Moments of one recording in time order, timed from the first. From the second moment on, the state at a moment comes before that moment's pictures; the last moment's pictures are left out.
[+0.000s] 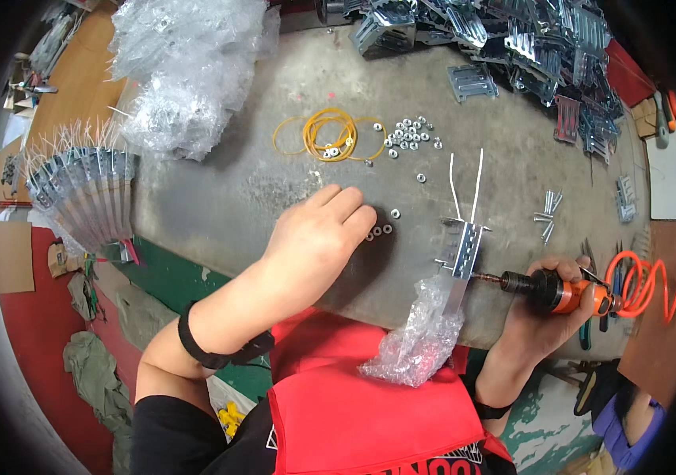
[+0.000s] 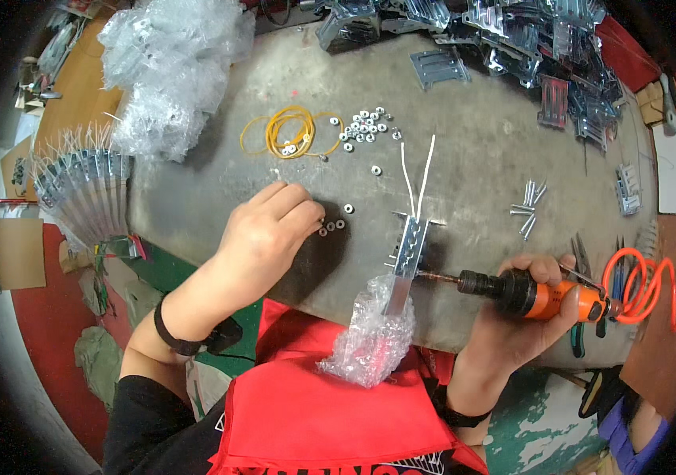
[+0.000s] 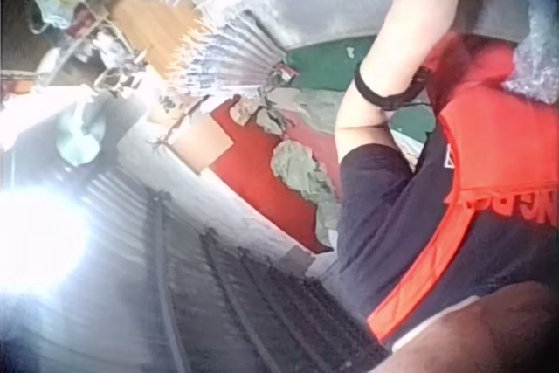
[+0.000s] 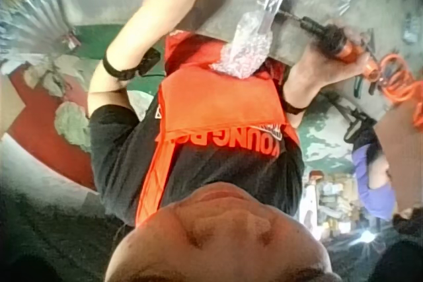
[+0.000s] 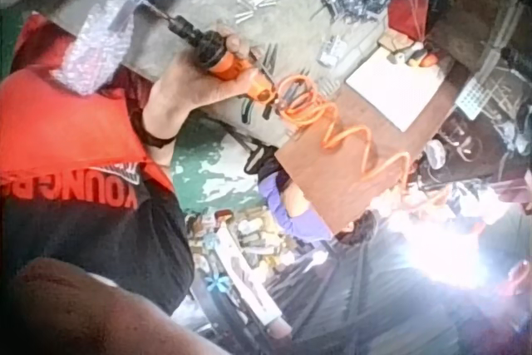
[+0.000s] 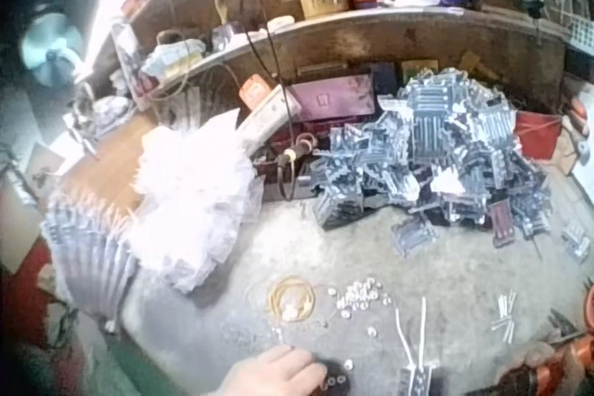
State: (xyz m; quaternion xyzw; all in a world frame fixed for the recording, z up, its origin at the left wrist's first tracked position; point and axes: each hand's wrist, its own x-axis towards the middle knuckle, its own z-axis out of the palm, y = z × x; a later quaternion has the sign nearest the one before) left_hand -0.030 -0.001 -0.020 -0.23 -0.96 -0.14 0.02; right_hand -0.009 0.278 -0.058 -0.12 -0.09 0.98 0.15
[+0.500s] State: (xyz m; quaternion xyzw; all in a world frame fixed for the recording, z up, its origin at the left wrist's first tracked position) left_hand -0.013 0.051 -0.026 -0.01 -0.68 -0.72 -0.14; right_hand -0.008 0.280 -0.063 -0.07 -0.09 0.98 0.13
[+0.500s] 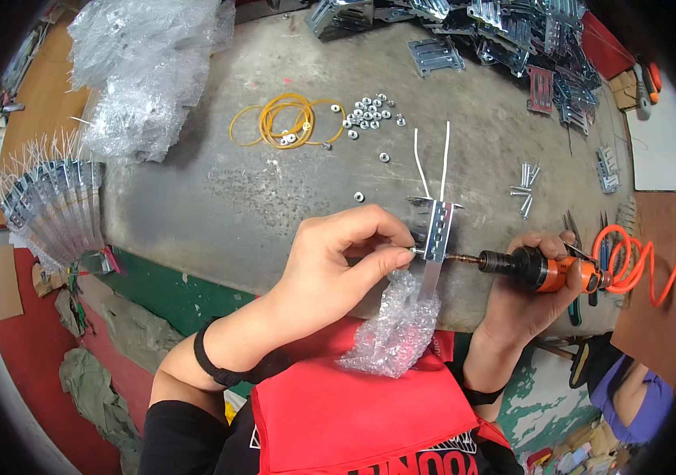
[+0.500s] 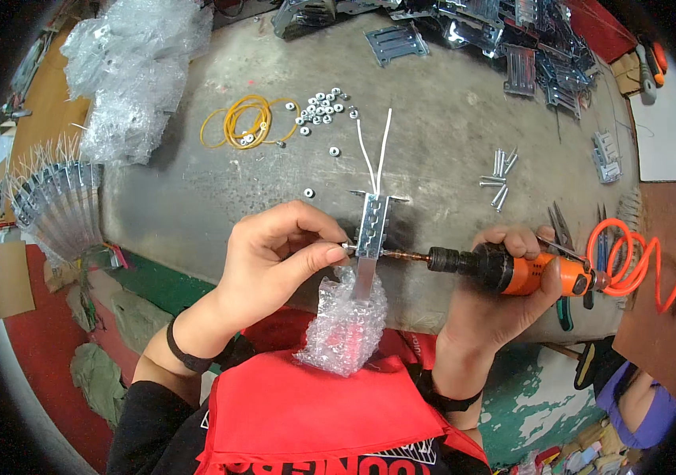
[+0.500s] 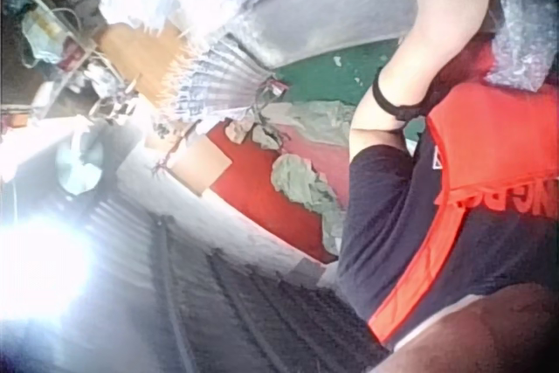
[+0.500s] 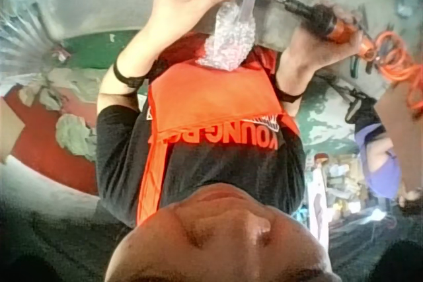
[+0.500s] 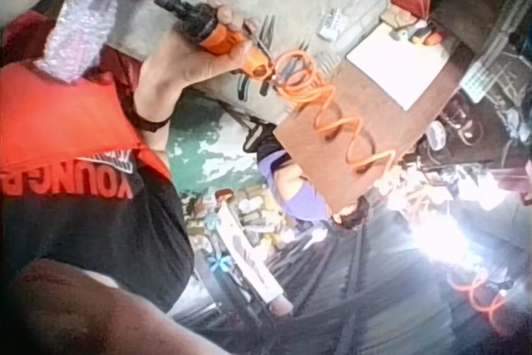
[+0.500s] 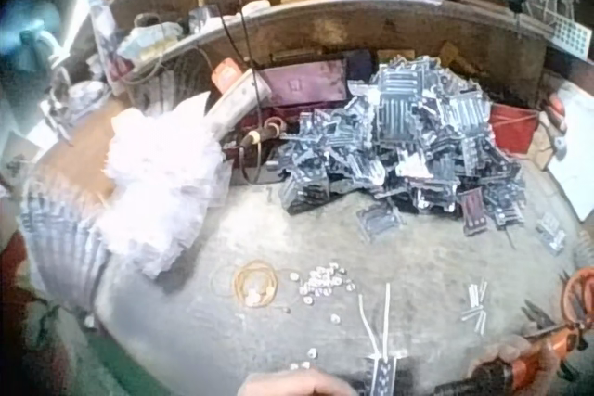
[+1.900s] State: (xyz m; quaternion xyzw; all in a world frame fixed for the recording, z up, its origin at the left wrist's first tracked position) left_hand -0.022 0.064 -0.030 -0.19 -0.80 -0.57 0.01; right_hand -0.013 0.268 -0.055 -0.06 -0.01 0.99 0.15
